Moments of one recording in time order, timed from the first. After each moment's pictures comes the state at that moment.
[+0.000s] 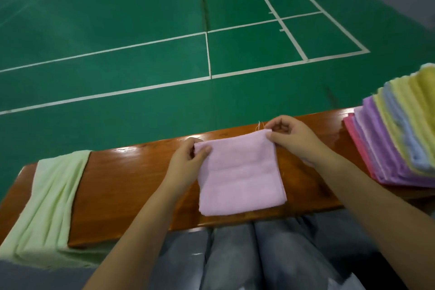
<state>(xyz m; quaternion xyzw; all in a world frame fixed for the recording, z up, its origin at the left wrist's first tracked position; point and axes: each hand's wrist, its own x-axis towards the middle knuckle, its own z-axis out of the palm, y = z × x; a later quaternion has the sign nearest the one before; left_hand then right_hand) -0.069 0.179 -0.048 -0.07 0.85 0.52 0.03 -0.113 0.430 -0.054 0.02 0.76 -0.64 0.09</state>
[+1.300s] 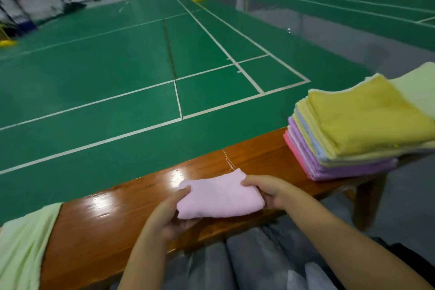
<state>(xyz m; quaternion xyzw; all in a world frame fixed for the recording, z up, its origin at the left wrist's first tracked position) -0.020 0.230 -0.015 -0.34 0.55 0.72 0.25 -0.025 0.462 -0.035 0.28 0.61 -0.68 0.30</state>
